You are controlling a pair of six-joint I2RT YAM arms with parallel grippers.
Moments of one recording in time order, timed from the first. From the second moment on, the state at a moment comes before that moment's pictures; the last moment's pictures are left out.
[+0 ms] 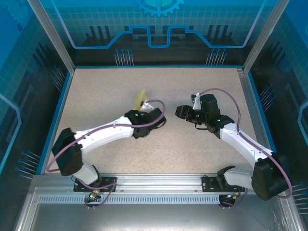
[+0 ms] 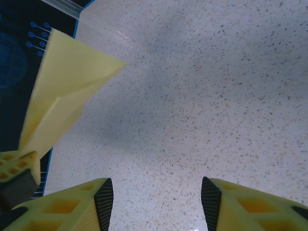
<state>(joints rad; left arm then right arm) -0.94 1.61 1.25 -1.02 -0.89 -0.37 0.37 1.21 0.77 -0.20 -0.39 0.69</state>
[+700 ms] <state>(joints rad) -1.20 1.95 1.22 -0.82 -0.92 -0.01 0.27 1.31 0.78 -0.20 -0.50 0.64</state>
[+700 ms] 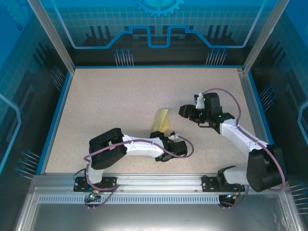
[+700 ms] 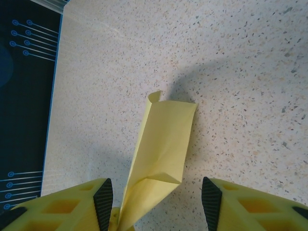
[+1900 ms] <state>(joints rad) -0.72 1.24 0.94 -0.65 0.04 -0.33 0.57 1.44 0.79 -0.18 -0.47 0.63</state>
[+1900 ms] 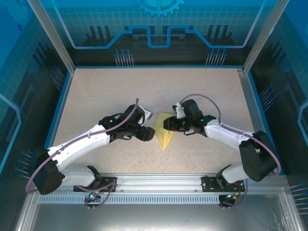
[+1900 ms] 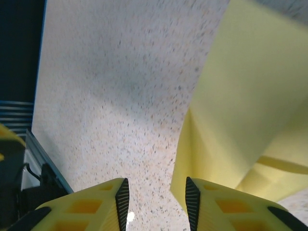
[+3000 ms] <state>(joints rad) -0.50 1.24 0.76 -0.55 0.19 -0.53 0.81 1.63 0.91 -0.36 -0.18 0.60</state>
